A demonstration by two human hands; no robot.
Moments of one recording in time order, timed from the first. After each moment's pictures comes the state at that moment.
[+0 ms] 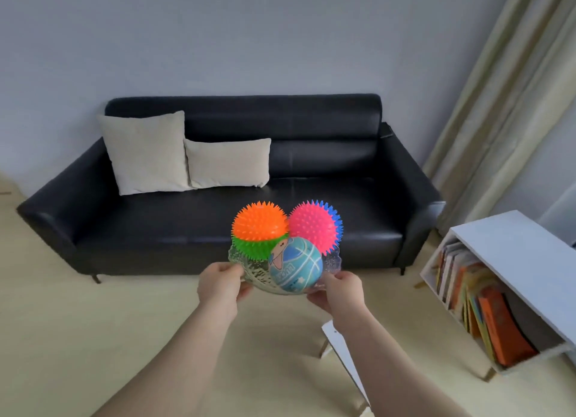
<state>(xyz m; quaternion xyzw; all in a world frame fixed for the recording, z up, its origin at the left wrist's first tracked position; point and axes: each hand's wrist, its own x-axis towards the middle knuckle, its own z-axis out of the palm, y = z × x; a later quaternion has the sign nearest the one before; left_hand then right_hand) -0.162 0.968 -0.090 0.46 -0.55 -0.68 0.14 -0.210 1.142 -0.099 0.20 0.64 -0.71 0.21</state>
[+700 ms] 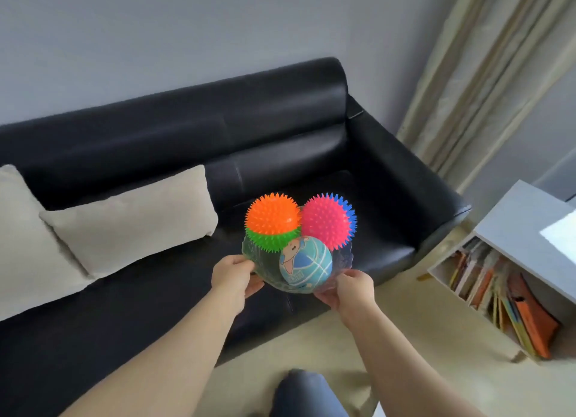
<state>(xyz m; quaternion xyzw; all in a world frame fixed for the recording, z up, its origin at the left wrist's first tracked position) -0.594 0.787 -0.133 0.40 -0.62 -0.67 -0.08 -0.583 0.967 -0.150 0.40 0.49 -0.76 0.13</state>
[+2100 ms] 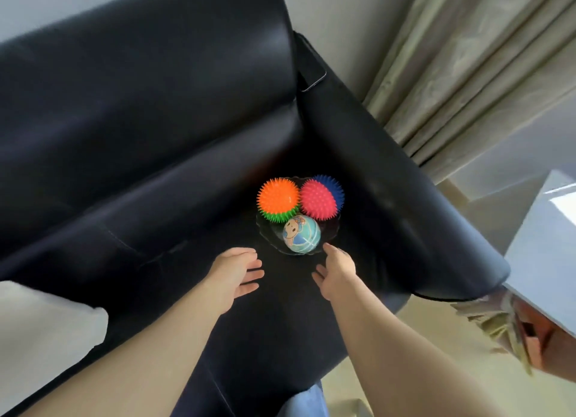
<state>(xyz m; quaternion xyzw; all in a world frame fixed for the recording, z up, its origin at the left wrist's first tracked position) -1.047 0.943 -0.292 0.41 -0.64 -0.53 -0.37 -1.029 1.103 -0.347 0.64 0.37 -0.65 0.15</state>
